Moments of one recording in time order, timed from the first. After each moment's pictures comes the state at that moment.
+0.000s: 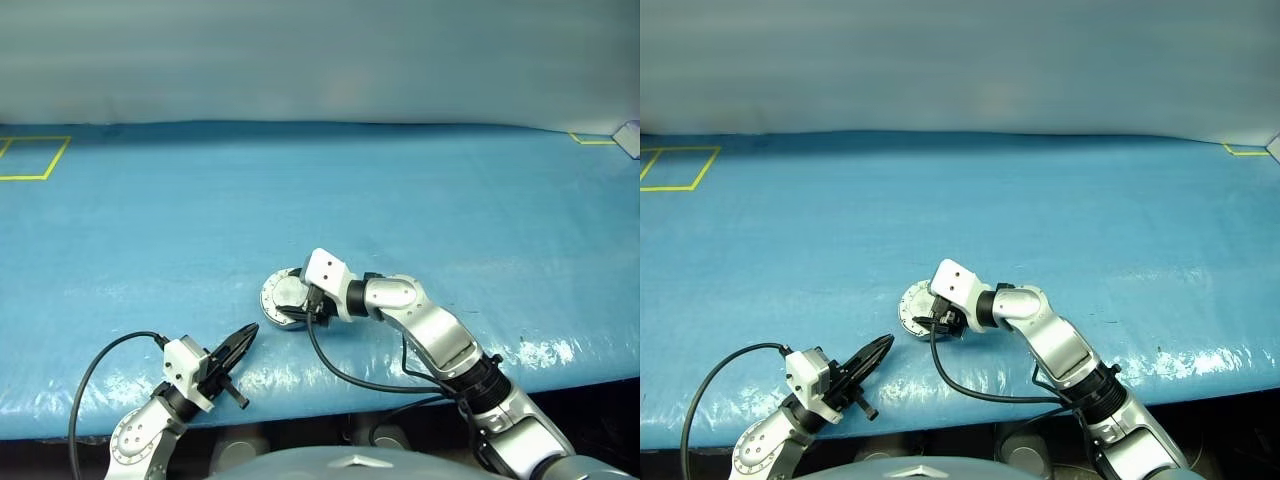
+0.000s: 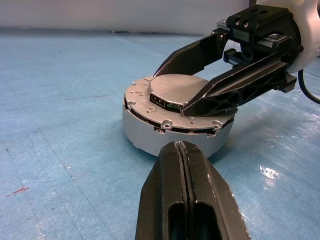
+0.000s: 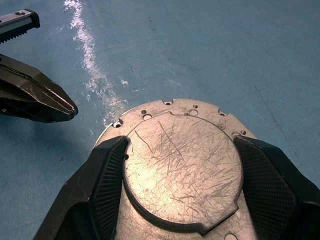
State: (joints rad) left arm 0.51 0.28 -0.02 -0.20 -0.33 -0.23 -0.76; right arm -0.34 -0.34 0.50 -0.24 0.10 0.58 0.73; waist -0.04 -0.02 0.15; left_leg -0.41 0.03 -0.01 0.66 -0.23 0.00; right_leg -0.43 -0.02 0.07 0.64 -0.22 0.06
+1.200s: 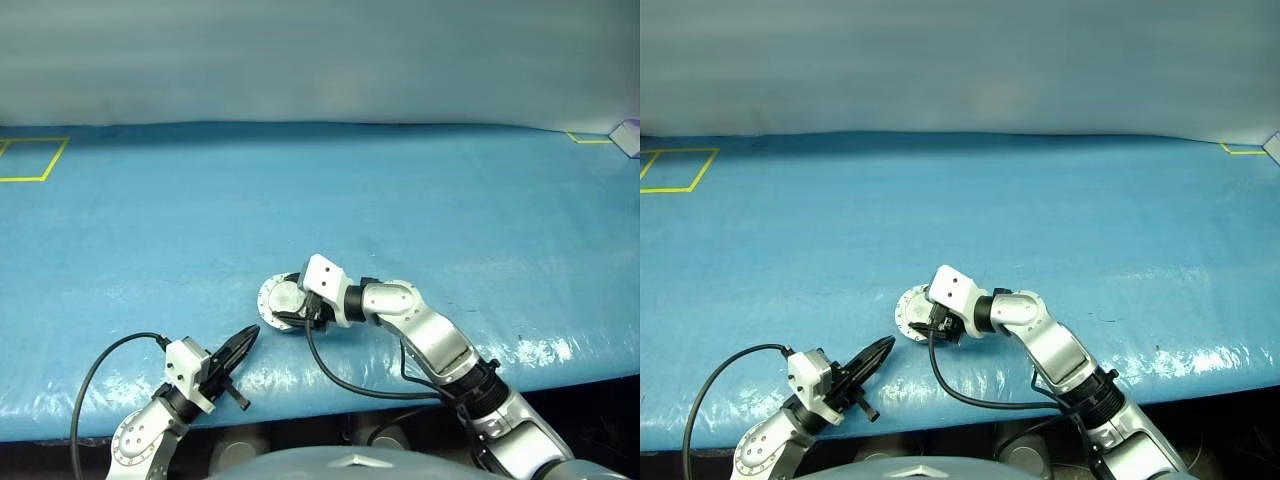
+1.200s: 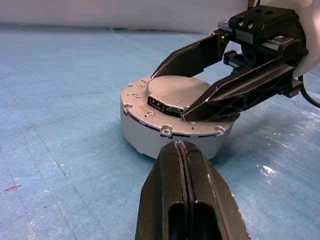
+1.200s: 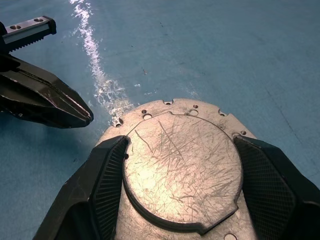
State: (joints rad) left arm 0.52 0.28 -0.03 -0.20 -0.33 -0.23 -0.74; right arm -0.32 -0.33 0.51 -0.20 0.09 0.49 0.75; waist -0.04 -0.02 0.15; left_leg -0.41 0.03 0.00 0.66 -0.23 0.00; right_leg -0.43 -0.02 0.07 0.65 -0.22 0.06
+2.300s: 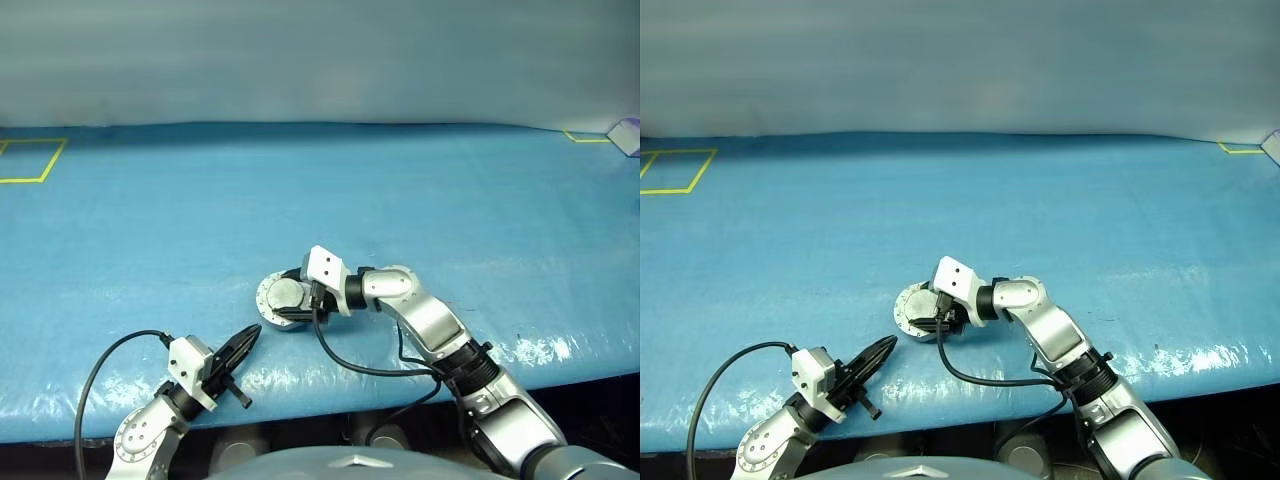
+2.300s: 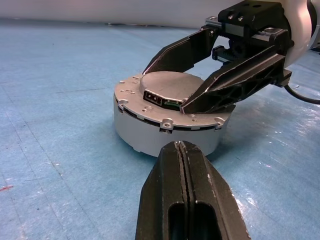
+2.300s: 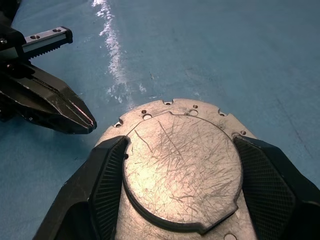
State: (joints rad) left arm 0.50 0.30 -0.05 -0.20 -0.33 -0.21 -0.72; right arm -0.40 -0.30 0.47 -0.01 0.12 0.37 0.89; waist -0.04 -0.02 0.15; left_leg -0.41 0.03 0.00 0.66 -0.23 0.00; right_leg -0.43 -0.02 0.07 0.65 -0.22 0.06
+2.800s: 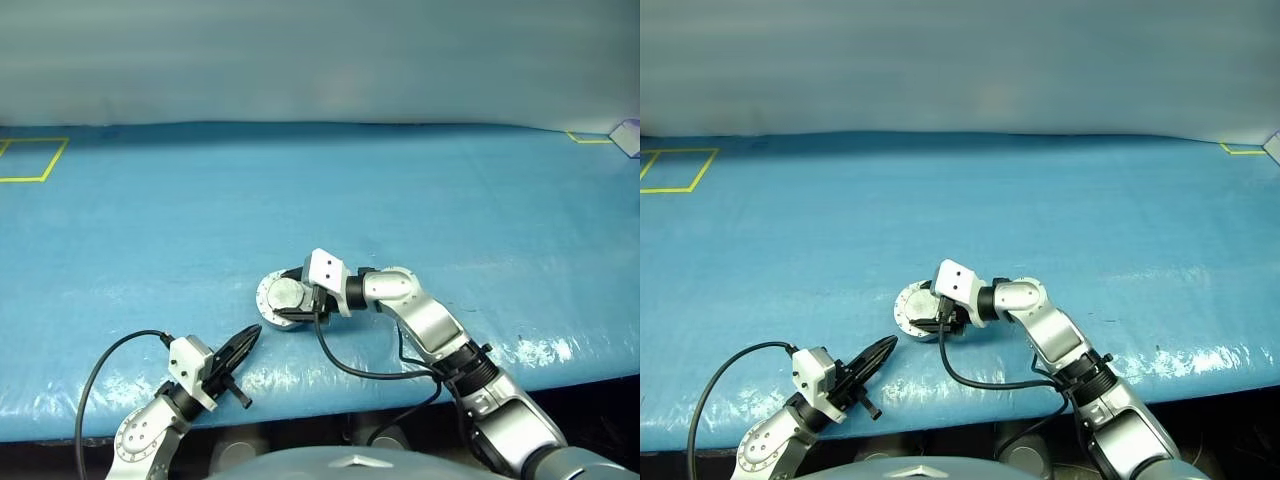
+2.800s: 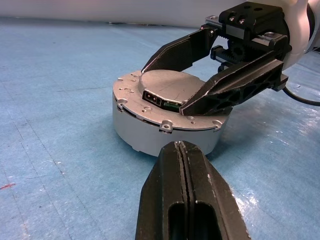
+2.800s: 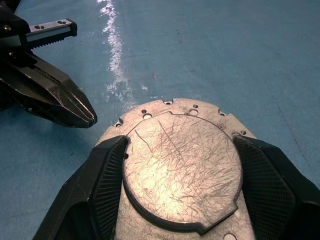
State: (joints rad) left arm 0.50 0.30 -0.05 -0.20 -0.33 -0.20 -0.72; right arm -0.41 -0.31 0.49 0.01 0.08 0.29 0.92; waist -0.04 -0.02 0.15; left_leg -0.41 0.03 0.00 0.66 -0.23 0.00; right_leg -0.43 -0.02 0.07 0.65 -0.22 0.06
